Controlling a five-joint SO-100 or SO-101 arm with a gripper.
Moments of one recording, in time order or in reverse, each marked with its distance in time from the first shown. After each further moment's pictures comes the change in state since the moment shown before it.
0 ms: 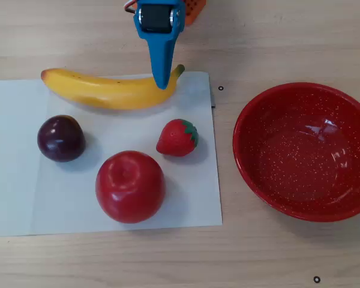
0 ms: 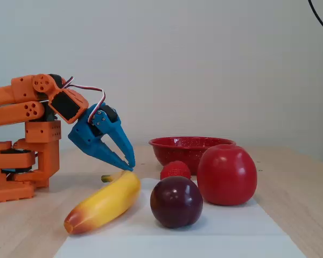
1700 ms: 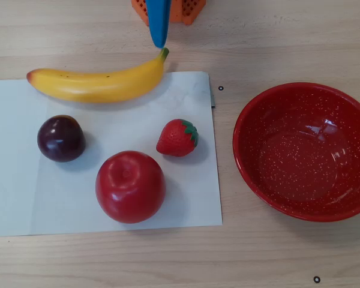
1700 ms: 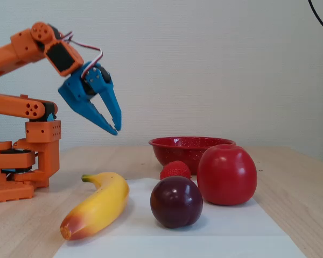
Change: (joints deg) arm 1.4 -23.3 -39.6 24.3 2.9
